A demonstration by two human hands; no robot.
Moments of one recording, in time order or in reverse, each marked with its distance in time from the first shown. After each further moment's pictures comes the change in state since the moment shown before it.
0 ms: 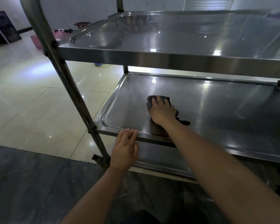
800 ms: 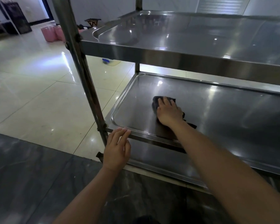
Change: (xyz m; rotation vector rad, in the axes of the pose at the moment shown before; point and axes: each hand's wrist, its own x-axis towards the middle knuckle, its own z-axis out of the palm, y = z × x) left_hand -0.006 -0.039 -0.030 -0.004 0.015 -0.219; right_hand 0.017 -0.017 0.004 0.003 0.002 -0.033
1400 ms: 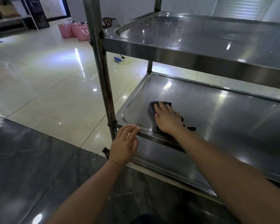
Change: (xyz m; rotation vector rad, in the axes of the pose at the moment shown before) left_hand 0.005 -0.008 -0.004 0.045 0.017 0.083; right_hand -0.026 -0.033 0.012 -0.079 -0.038 -0.226
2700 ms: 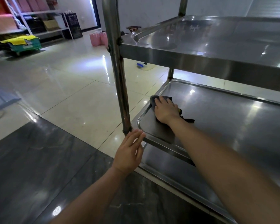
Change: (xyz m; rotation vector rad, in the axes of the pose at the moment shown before) left_hand -0.004 -0.020 -0.017 0.020 -0.016 -0.082; right_hand 0.102 -0.052 0.001 0.021 0.060 -0.148
